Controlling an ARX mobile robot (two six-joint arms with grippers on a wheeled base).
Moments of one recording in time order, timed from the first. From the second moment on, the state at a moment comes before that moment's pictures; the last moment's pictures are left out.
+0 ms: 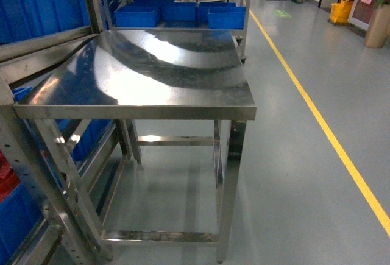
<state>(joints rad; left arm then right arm) -0.25 0.21 0.25 0.11 -0.31 0.03 0.00 0.00 0.01 0.00 0.00 0.00</state>
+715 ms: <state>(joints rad) -0.25 0.21 0.25 0.11 -0.31 0.03 0.00 0.00 0.01 0.00 0.00 0.00</state>
